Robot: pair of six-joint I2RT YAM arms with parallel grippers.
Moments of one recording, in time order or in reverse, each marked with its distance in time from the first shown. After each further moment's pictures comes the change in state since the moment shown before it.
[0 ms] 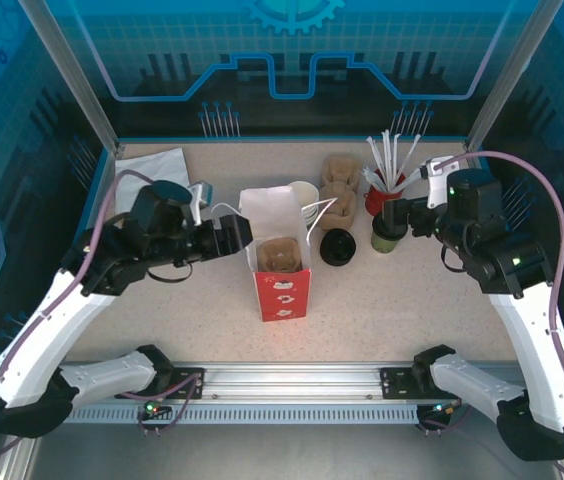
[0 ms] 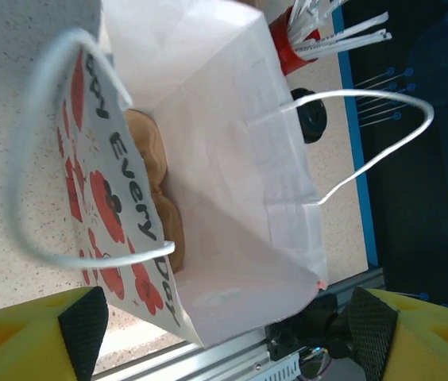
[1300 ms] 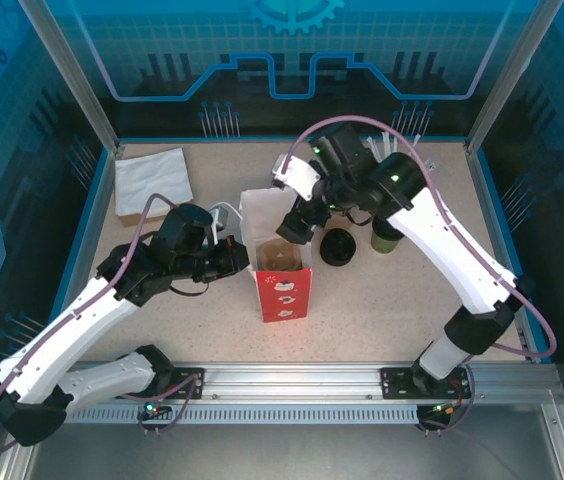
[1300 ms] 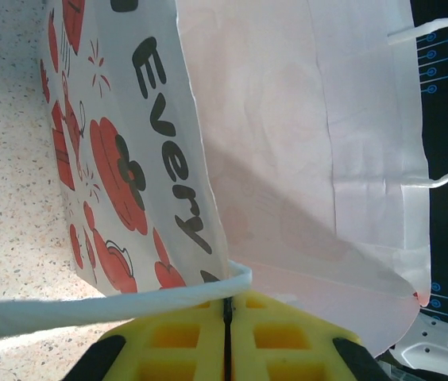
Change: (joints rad) left arm -0.031 -0.061 -0.369 0.241 0.063 -0.084; right arm 0.415 0.612 0.557 -0.160 -0.335 -0.436
